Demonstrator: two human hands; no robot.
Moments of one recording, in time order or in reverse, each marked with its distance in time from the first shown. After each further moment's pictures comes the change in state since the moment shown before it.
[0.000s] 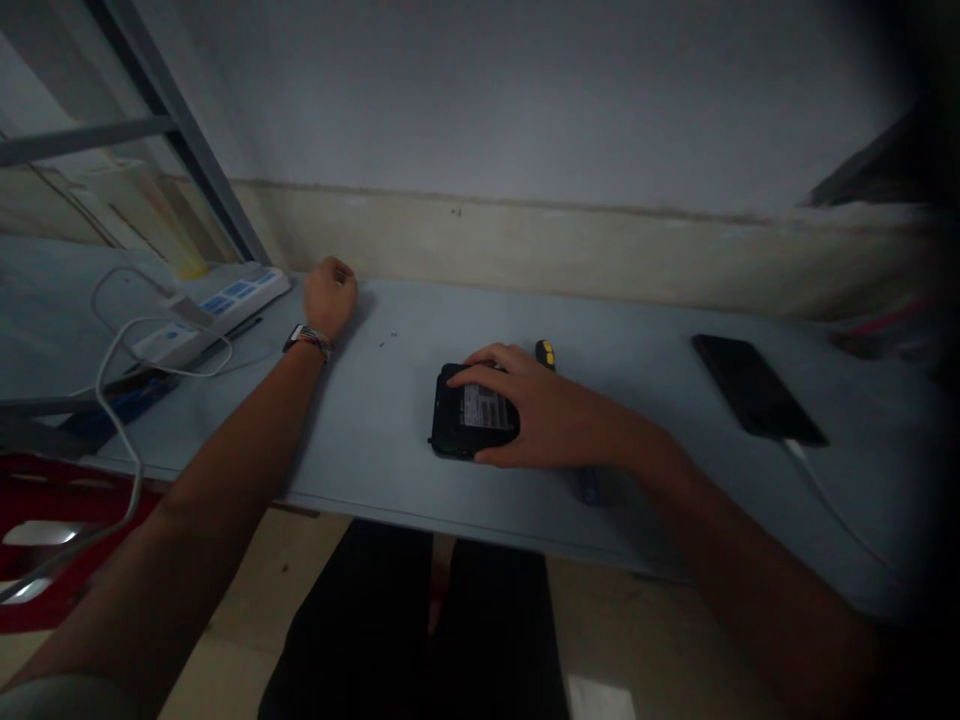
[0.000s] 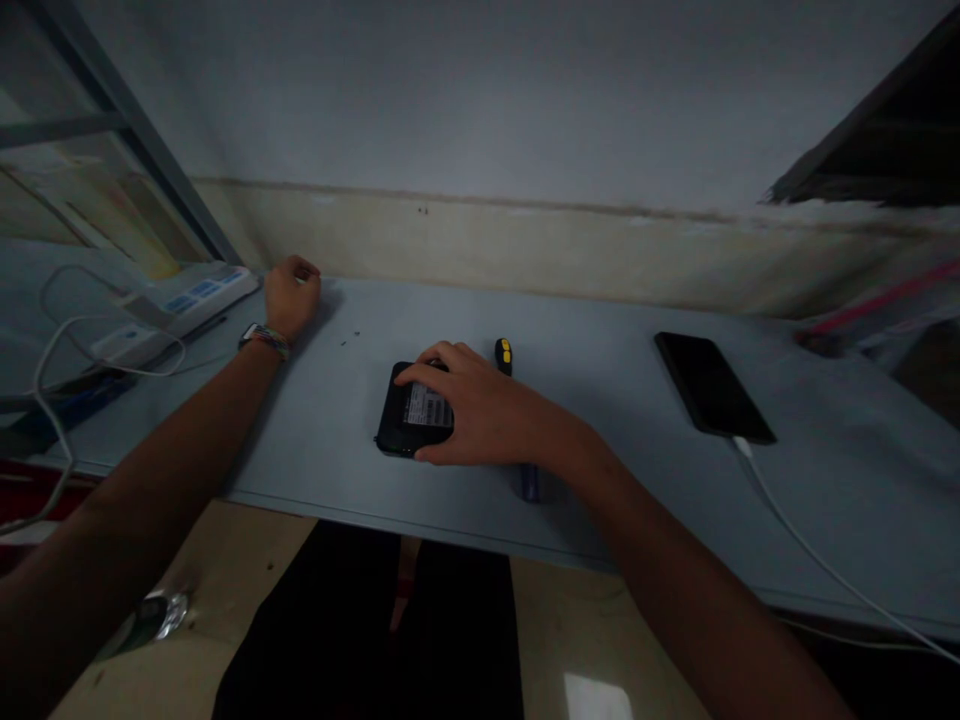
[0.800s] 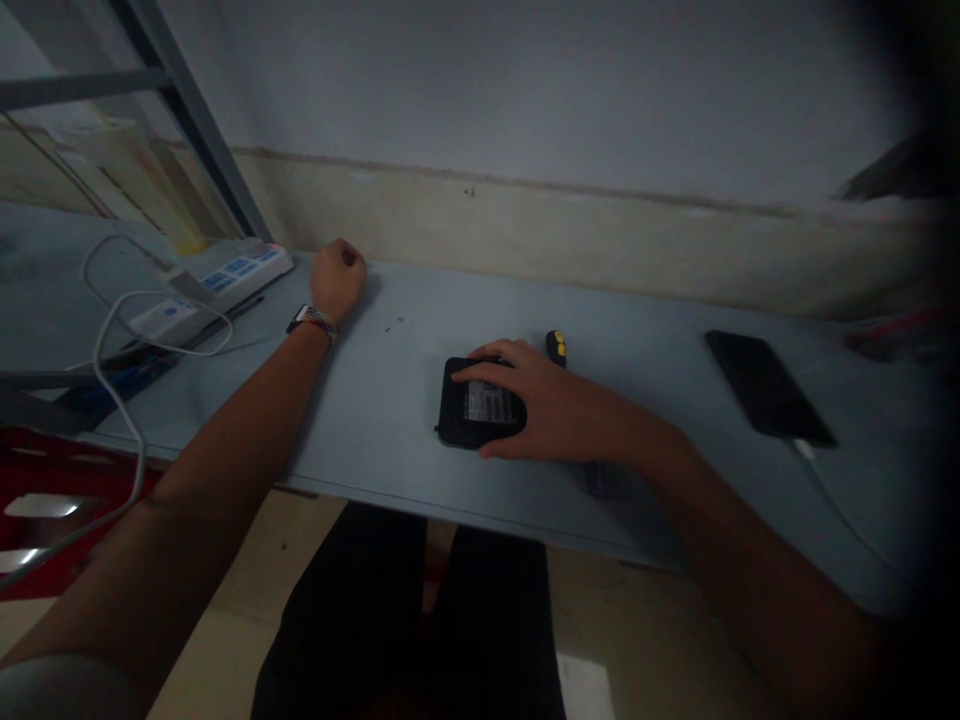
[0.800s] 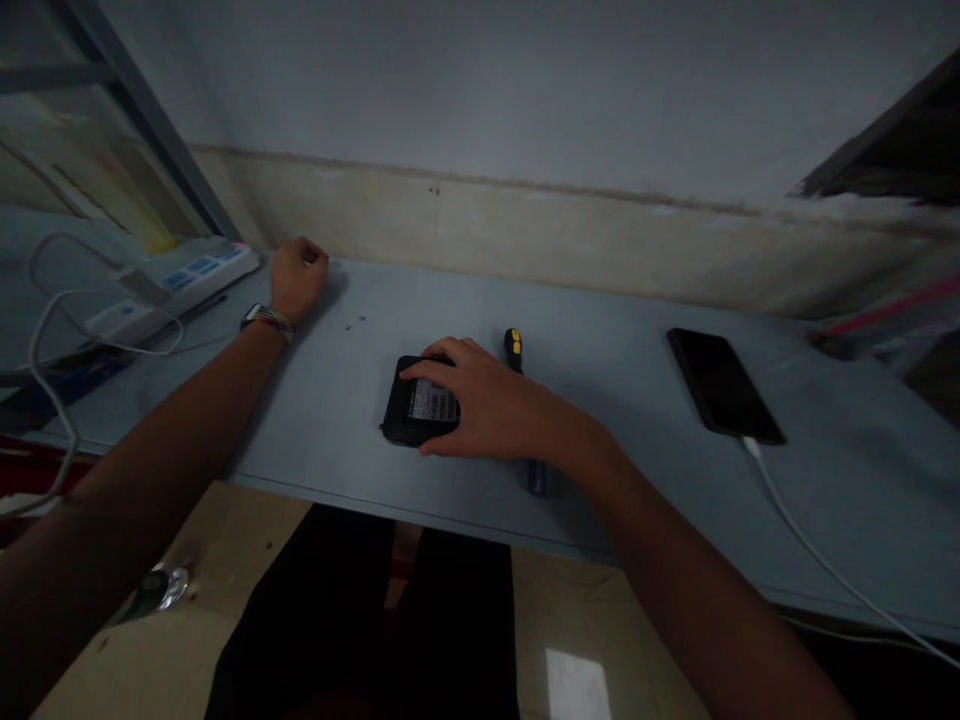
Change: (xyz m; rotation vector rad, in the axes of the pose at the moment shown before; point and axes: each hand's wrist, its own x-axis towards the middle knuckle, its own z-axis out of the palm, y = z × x) left_hand 0.000 0.001 0.005 0.006 -0.021 -0.030; right_hand 0.002 0.004 0.006 -0.010 -0.059 0.035
